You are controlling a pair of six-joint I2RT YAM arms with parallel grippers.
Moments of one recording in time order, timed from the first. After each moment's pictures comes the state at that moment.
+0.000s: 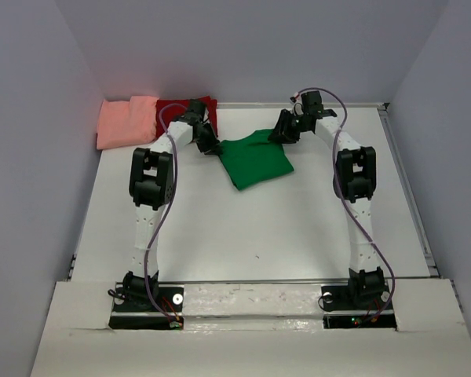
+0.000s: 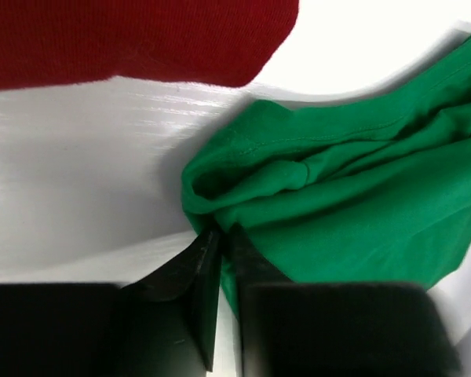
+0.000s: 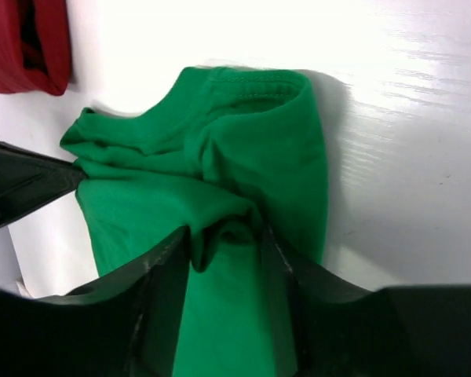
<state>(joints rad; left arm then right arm) -0.25 2.38 1.99 -0.62 0.29 -0.62 0.17 2.55 2.27 -0.61 -0.59 0.42</state>
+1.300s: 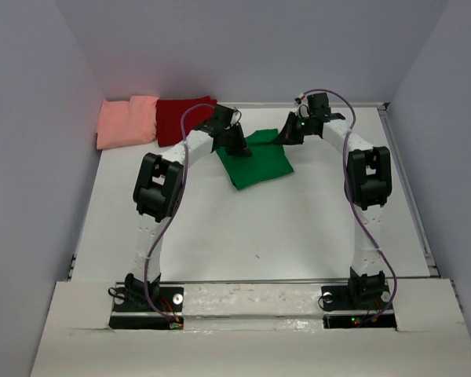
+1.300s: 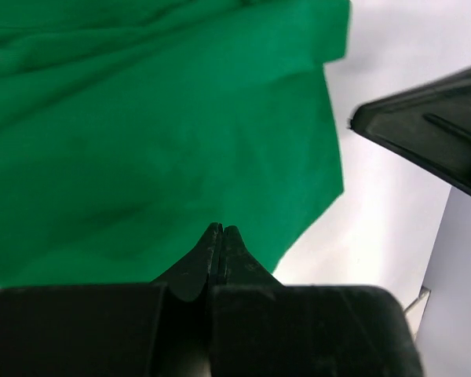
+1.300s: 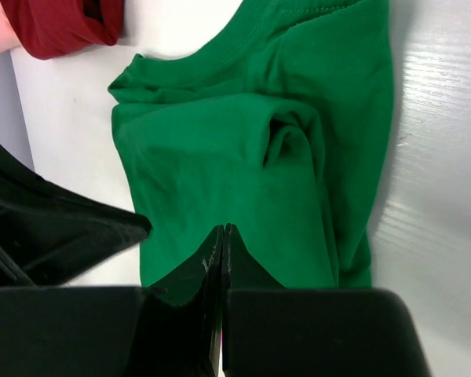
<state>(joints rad) -0.42 2.20 1.77 -0.39 0.33 -0.71 0.17 2.29 1.92 -0.46 -0.63 0.46</state>
